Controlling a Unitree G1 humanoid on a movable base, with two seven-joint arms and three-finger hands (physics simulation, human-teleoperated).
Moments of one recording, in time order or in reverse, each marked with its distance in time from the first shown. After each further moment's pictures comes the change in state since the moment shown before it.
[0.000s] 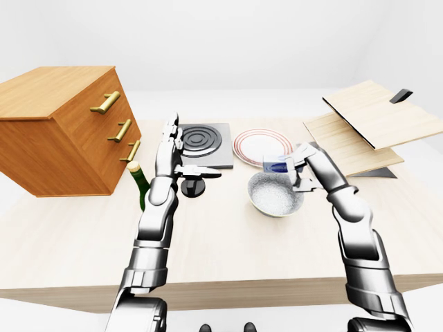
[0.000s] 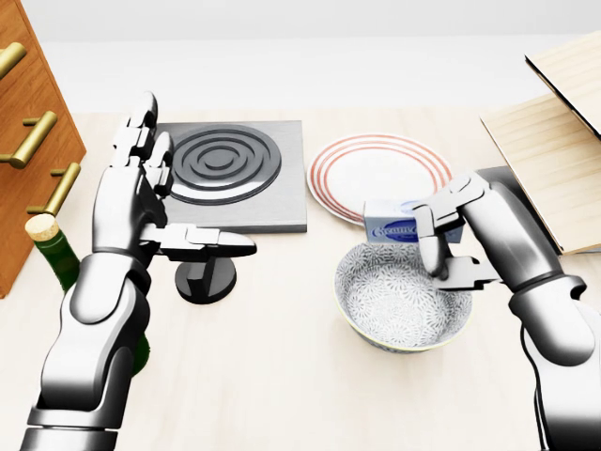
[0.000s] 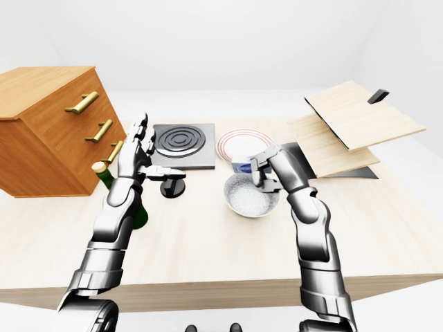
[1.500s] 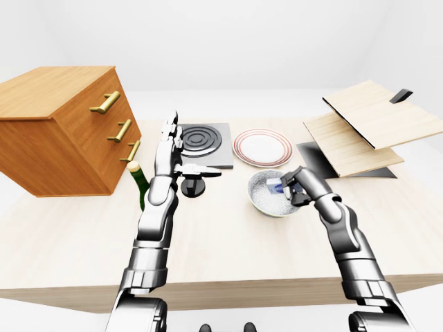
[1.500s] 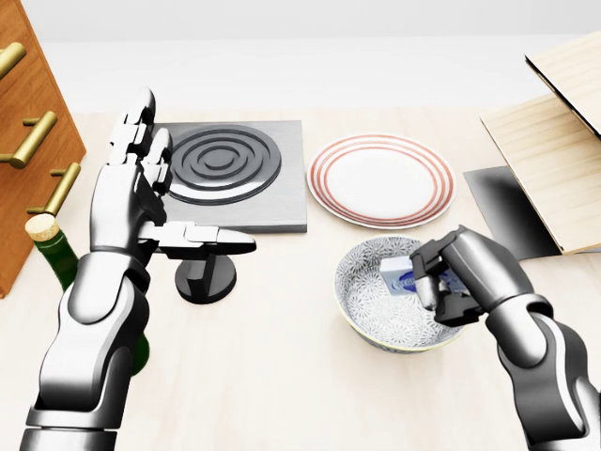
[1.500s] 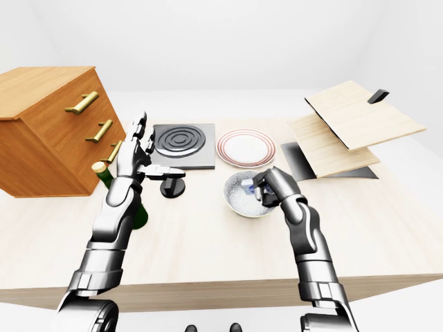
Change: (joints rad) left arm 0.001 -0.001 0.001 -0.017 -0.010 0.000 0.003; right arm -0.039 -0.034 0.054 0.345 -0.242 0.000 -0.064
